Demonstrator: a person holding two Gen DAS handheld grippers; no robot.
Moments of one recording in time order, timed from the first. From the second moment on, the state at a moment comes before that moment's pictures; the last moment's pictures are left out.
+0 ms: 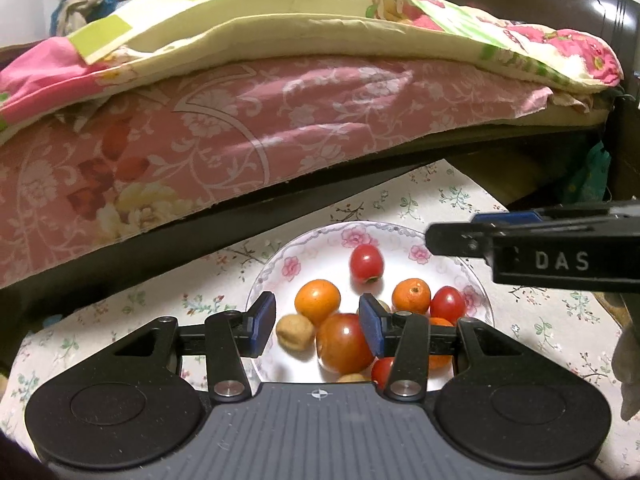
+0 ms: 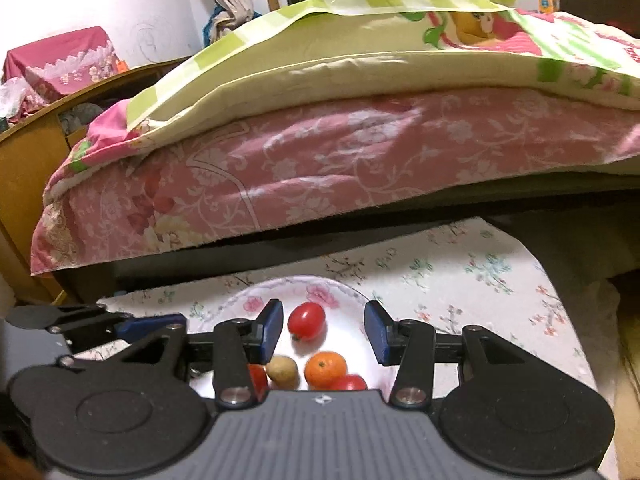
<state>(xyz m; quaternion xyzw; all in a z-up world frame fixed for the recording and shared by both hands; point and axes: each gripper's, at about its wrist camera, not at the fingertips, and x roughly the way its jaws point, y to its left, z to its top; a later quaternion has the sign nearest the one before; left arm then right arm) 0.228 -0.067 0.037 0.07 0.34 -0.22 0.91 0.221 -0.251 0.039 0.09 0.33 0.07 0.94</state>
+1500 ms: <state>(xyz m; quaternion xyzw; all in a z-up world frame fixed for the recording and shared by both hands) 0.125 -0.033 0.043 0.07 0.35 -0.13 0.93 0.098 -0.230 0.038 0.10 0.35 0.05 0.93</state>
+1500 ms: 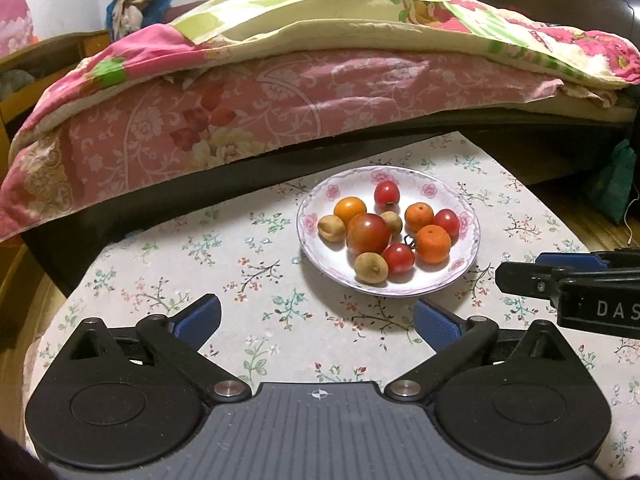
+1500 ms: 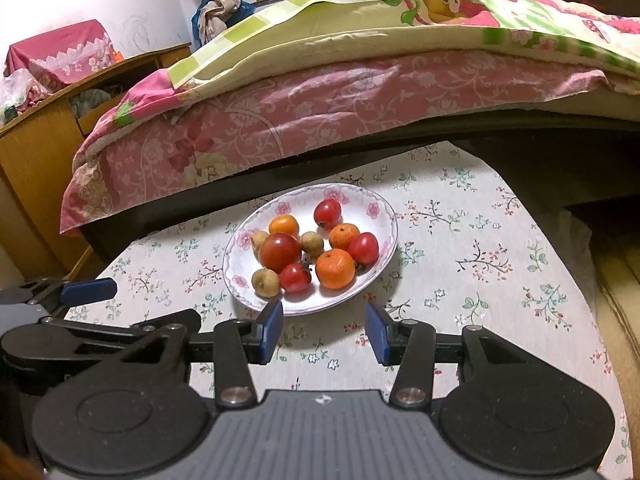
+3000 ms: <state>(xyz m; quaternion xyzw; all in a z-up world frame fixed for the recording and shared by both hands) 0.037 -0.013 0.033 0.07 0.38 -0.11 0.91 0.002 -0.195 0.028 0.11 0.40 0.04 0.91</state>
